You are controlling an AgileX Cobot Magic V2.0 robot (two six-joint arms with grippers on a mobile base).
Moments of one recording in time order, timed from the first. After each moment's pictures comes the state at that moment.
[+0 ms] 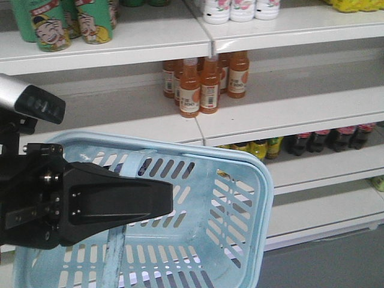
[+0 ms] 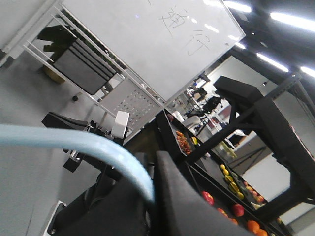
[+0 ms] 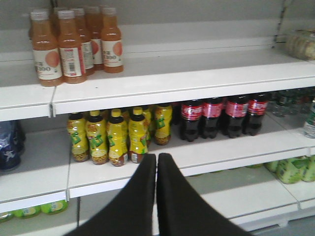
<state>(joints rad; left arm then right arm) -0.38 1.10 -0.77 1.40 -1.18 -2.17 0.00 -0.01 0.03 -0.20 0.25 0.19</state>
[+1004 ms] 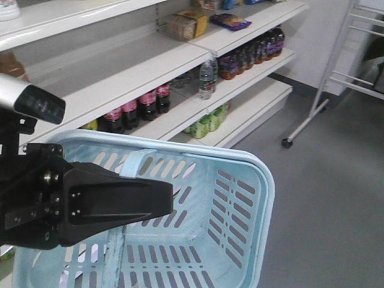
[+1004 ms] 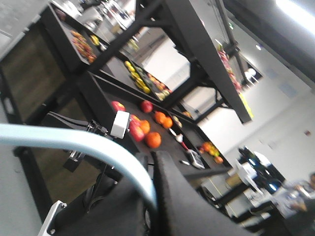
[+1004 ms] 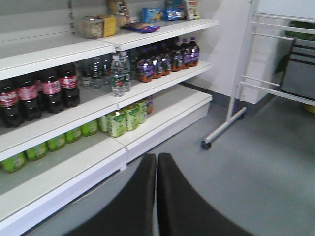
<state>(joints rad) -0.38 1.10 -0.77 1.40 -1.18 -2.17 0.00 -0.01 0.03 -0.20 0.25 0.19</state>
